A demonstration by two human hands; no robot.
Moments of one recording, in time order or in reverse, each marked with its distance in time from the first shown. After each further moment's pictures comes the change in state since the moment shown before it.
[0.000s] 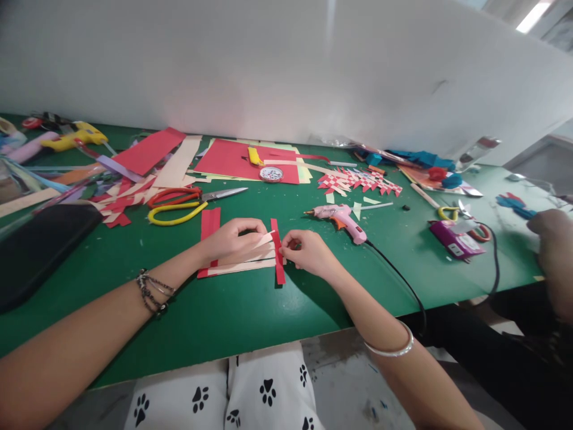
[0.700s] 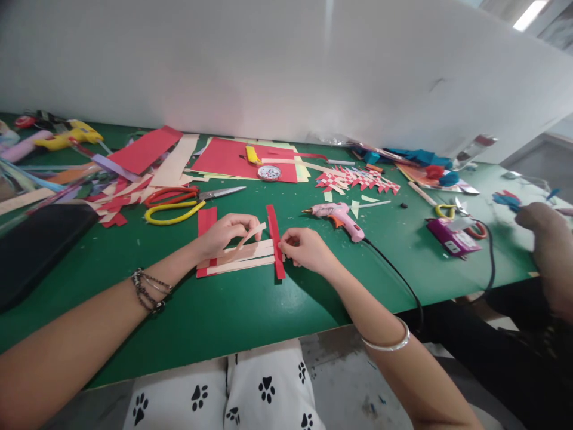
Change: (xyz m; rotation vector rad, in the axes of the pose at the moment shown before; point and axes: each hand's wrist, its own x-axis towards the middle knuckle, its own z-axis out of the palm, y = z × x) left_hand 0.001 0.008 -0.005 -0.214 0.025 -0.120; right_hand 0.002 -0.002 0.000 0.046 -0.005 0.047
